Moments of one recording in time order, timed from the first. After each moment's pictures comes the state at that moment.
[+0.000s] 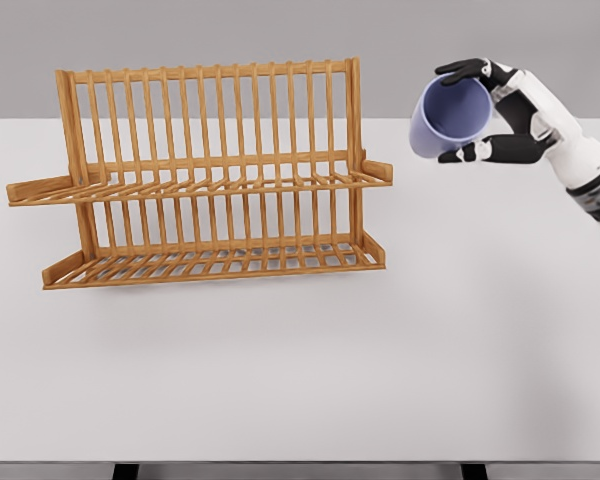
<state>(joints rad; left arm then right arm) 0.02 0.00 0.02 -0.04 -2.27 0.06 -0.34 -0.55 -0.57 0.36 -1.20 -0.59 -0.61 0.61</state>
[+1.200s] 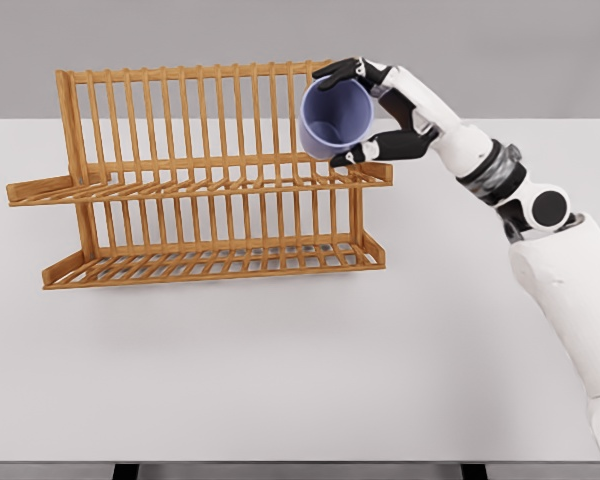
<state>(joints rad) 0.02 0.00 0.02 -0.04 -2.27 0.06 -0.34 -0.65 -0.33 0.46 -1.18 -0.47 -0.61 0.61</state>
